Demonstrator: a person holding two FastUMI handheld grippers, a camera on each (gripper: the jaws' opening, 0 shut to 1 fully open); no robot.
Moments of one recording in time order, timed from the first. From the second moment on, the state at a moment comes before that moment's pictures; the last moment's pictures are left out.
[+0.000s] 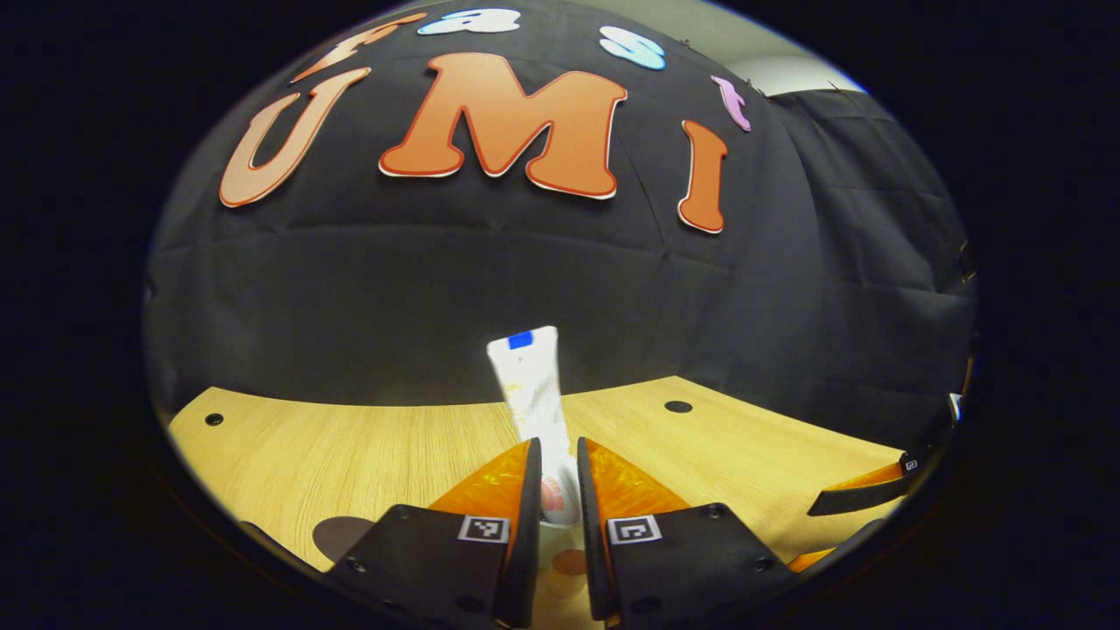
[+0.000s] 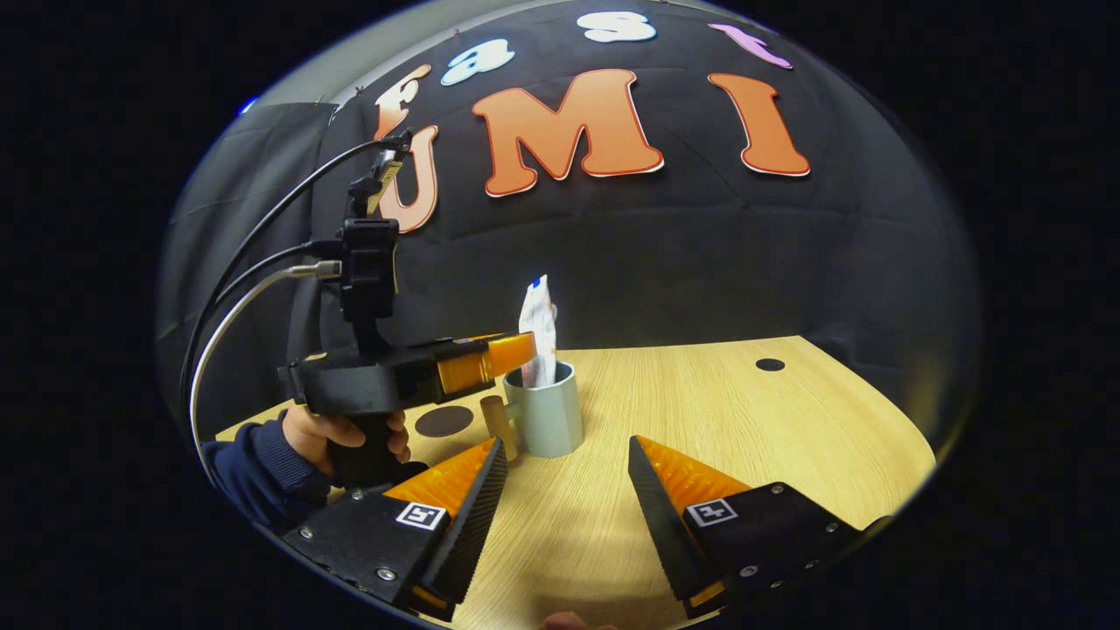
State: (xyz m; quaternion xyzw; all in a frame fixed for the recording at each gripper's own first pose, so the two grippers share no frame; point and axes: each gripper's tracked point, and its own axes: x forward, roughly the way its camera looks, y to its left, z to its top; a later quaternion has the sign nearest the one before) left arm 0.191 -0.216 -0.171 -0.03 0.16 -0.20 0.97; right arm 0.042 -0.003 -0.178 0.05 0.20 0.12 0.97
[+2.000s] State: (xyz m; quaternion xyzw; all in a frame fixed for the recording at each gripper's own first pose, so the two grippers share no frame) left arm 0.012 0.048 -0.136 -0.07 0.13 -0.01 0.99; right arm 0.126 0.078 -0.266 0.09 0.61 -0.07 0.78
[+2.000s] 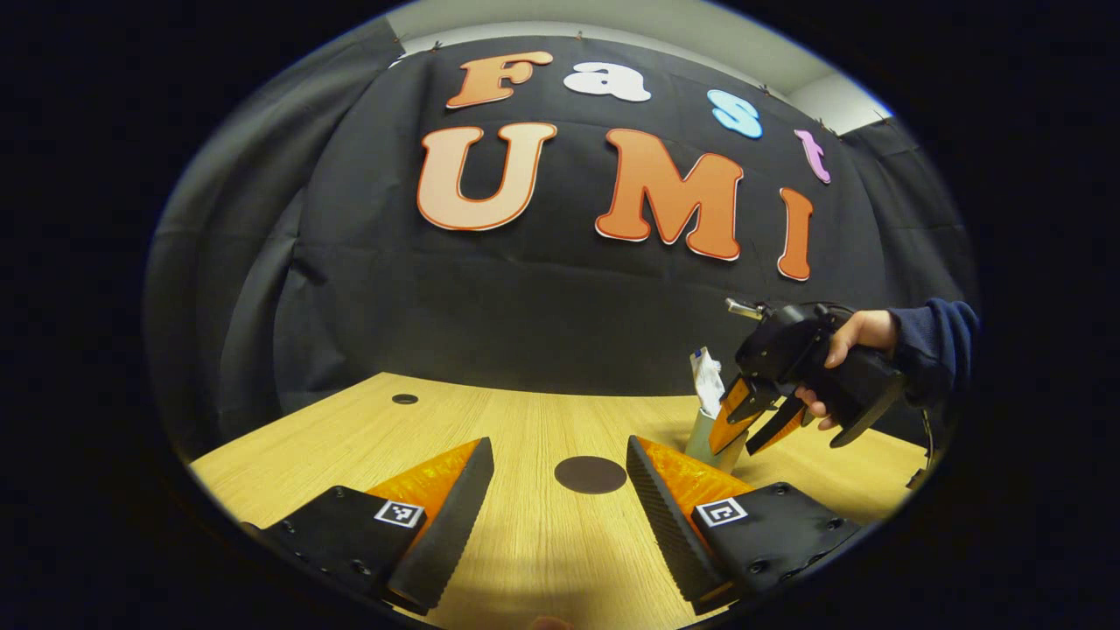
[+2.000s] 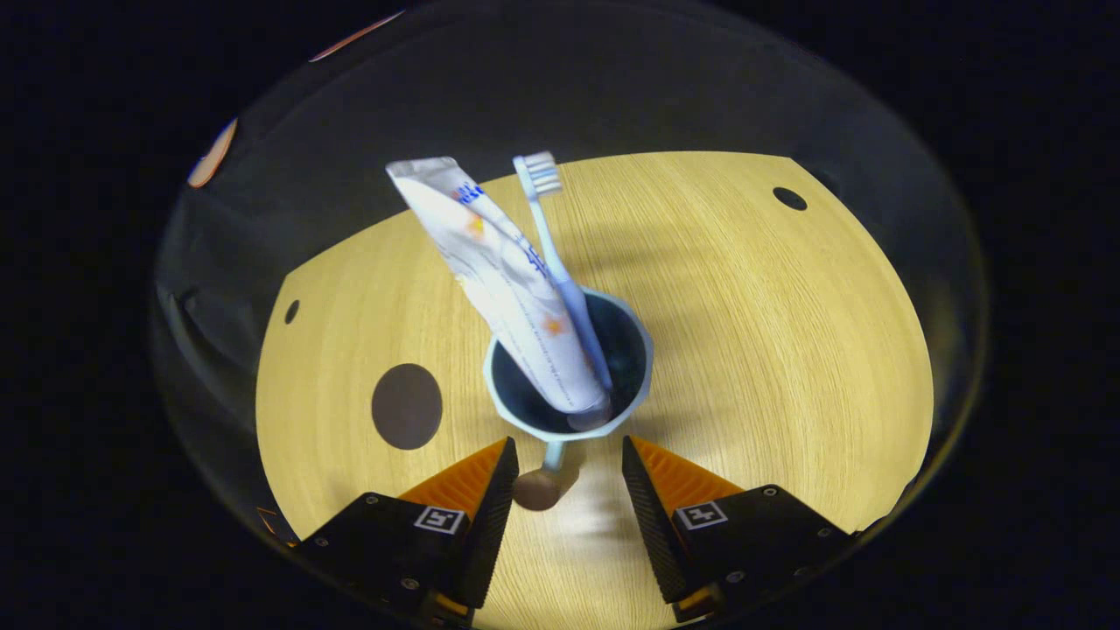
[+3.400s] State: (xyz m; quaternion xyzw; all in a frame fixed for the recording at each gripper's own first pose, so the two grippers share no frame) left arm -0.006 0.050 -0.151 -0.04 0.14 -0.01 0.99; right arm 0.161 0.068 -0.243 -0.02 0.58 0.05 0.81
